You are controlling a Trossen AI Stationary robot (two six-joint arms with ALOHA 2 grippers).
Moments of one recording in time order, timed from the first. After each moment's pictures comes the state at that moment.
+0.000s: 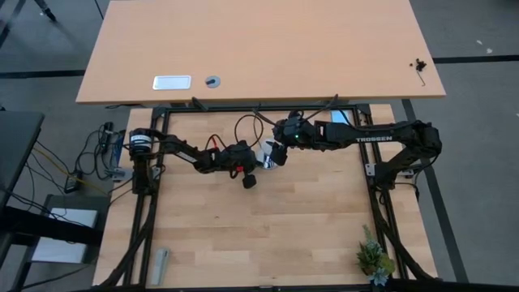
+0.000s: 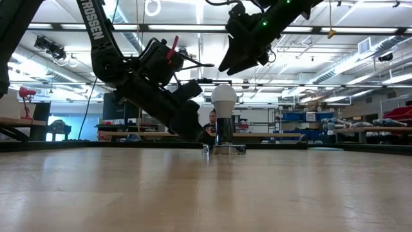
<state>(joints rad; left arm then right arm) 0.18 1.89 0.73 0.63 -0.05 0.00 -0.17 1.52 1.15 -0.28 0.28 0.10</state>
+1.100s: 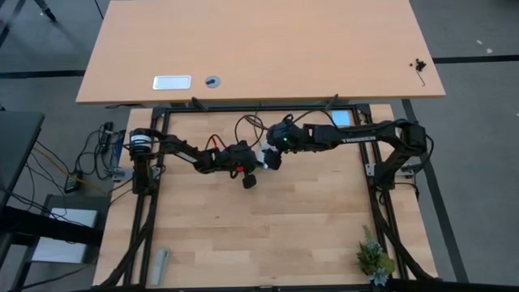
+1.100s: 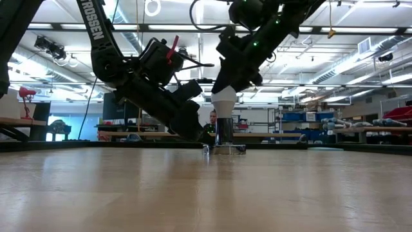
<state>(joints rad) 0.18 1.89 0.73 0.63 -0.05 0.00 -0.20 1.66 1.15 -0.26 0.18 0.18</state>
